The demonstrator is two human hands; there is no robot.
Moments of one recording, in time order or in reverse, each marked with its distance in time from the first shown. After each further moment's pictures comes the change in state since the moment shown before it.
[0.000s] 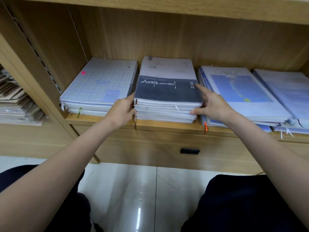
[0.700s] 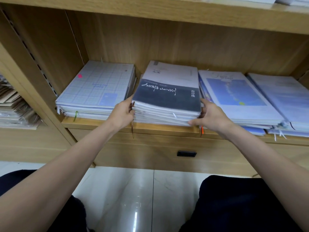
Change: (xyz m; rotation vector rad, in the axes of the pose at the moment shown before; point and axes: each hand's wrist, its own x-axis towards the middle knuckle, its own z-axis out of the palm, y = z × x) left_hand 0.008 0.003 0.009 -0.138 0.017 -0.085; right_hand -0.021 0.001 0.009 0.075 0.066 0.087
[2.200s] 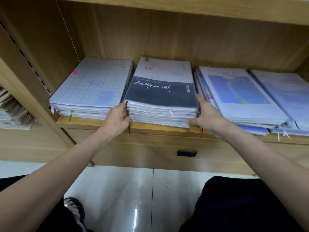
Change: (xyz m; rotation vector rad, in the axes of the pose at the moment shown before) left_hand -0.006 -0.017 0.012 -0.190 0.059 -0.083; right_hand 0.011 0.002 0.014 0.024 -0.044 0.001
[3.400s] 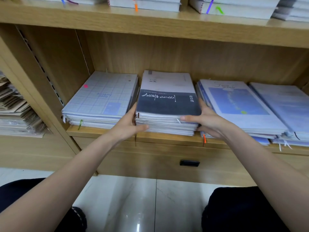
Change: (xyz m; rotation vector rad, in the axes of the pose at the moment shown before) left_hand -0.022 0.037 -0.010 -0.126 -0.216 0.046; right_hand 0.009 -0.015 -0.010 0.548 -0.149 0.070
